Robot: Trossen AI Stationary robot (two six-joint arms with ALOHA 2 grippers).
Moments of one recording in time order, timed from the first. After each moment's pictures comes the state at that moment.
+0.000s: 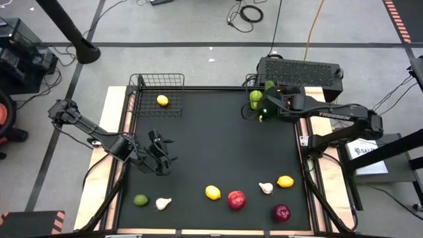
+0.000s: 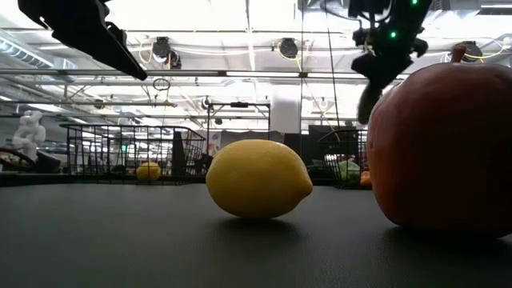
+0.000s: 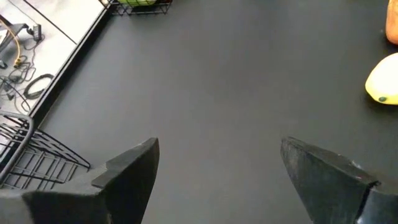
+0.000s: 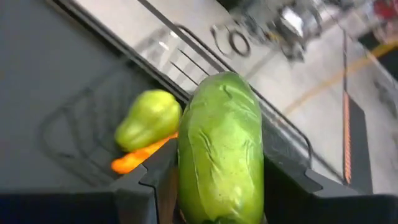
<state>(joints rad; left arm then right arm) -0.51 1.06 0.72 -0.55 -0.66 -0.41 -0.27 1.24 1.11 -1.05 0.85 0.48</state>
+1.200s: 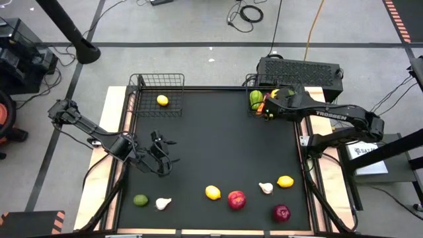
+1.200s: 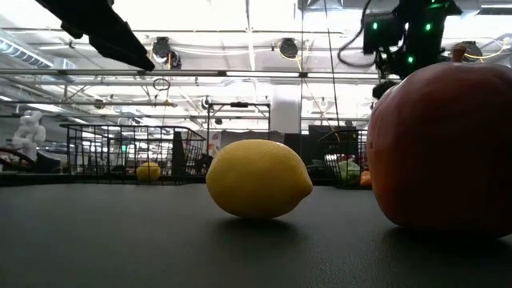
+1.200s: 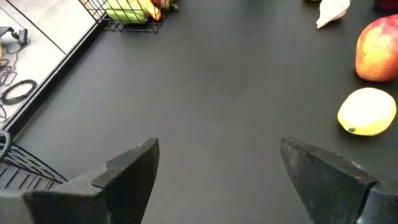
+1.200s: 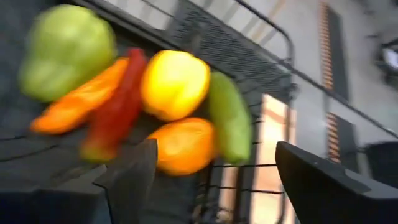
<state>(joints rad) -0.51 1.06 0.72 -0.45 -0.65 -0.41 -0.39 1.22 0.96 -1.21 0.79 0.79</state>
